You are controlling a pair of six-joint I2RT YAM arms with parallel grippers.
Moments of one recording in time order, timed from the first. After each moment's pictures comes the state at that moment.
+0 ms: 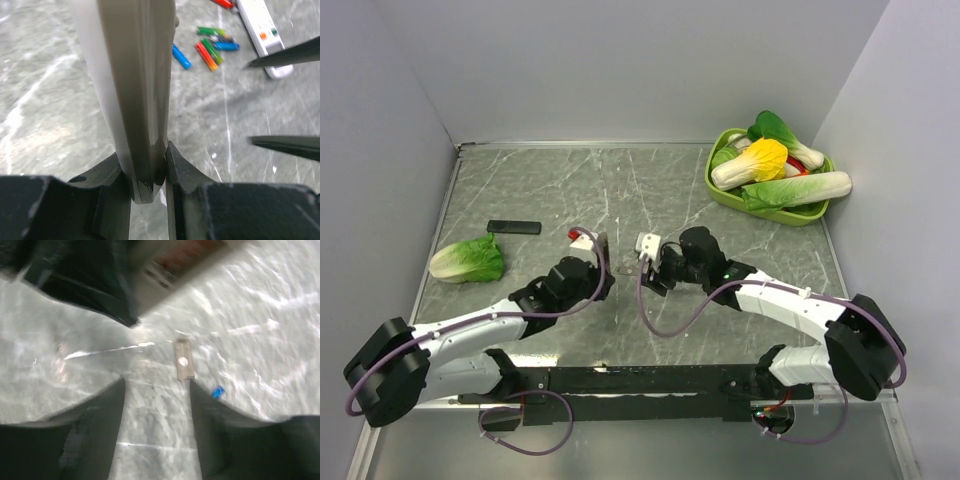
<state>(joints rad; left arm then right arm) -0.86 1.11 0.48 0.14 -0.23 -0.50 0.75 1.28 0.68 0.10 -0.42 -0.47</state>
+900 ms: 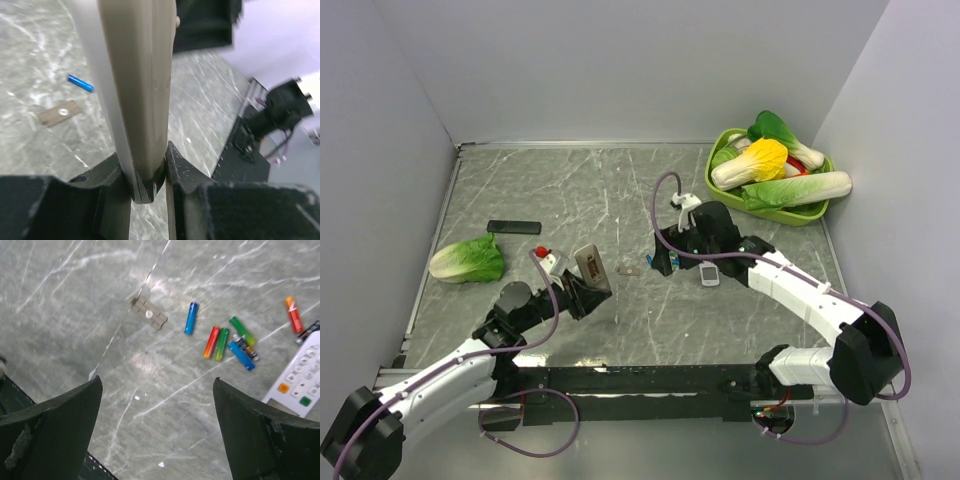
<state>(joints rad) -0.64 0.69 0.13 0.52 0.36 -0.49 0.60 1.25 0.89 -0.33 -0.19 0.22</state>
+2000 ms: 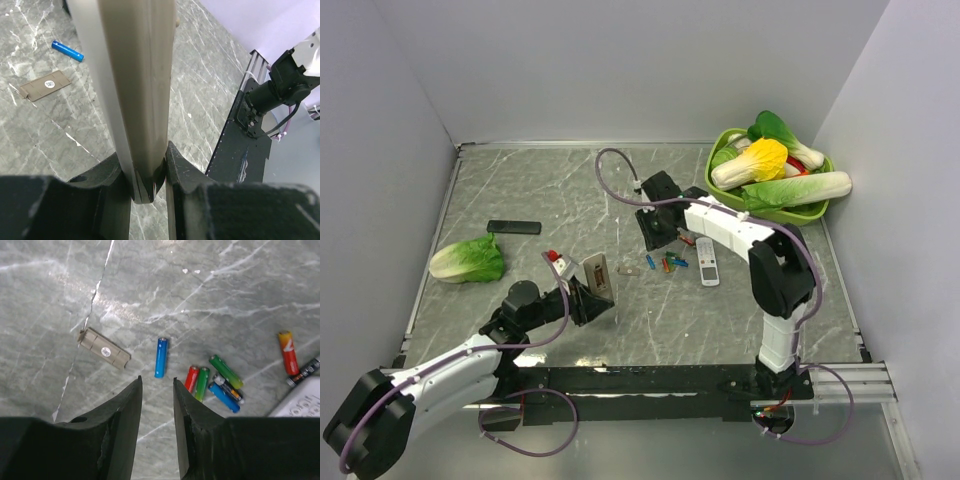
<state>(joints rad) -0.64 0.80 0.11 0.57 0.45 -0.47 0.62 1.86 1.44 -0.66 -0.07 0.19</state>
